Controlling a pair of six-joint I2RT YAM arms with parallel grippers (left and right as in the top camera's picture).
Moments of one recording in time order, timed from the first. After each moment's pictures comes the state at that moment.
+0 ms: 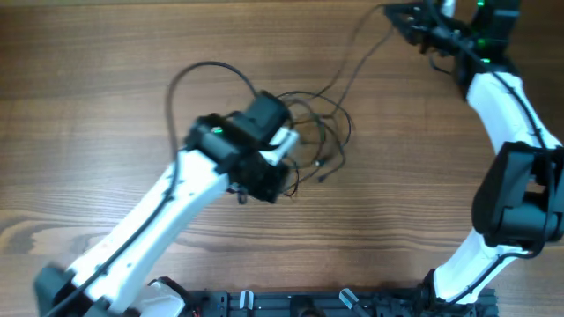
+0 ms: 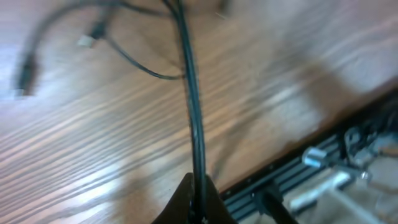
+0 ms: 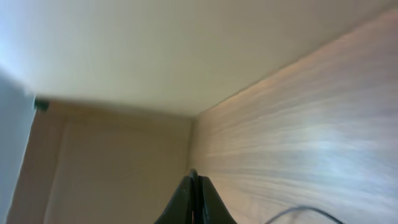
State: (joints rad) left arm -0.61 1.46 1.36 -1.27 0.19 -0.17; right arm -0.15 1.96 1.45 0.14 -1.01 0.98
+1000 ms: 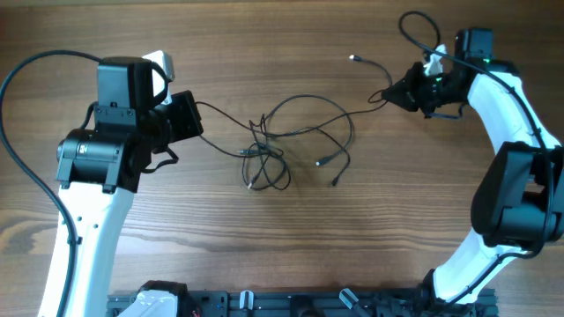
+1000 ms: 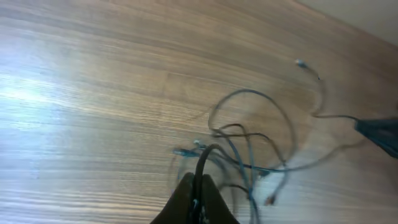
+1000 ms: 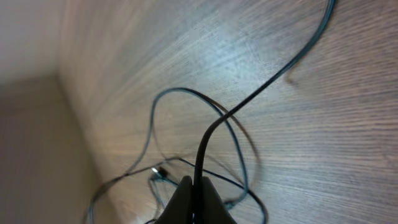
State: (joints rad) left arm -0.12 1.25 1.35 -0.98 0.12 -0.38; right arm -0.12 1.96 1.45 -0.77 -0.72 0.46
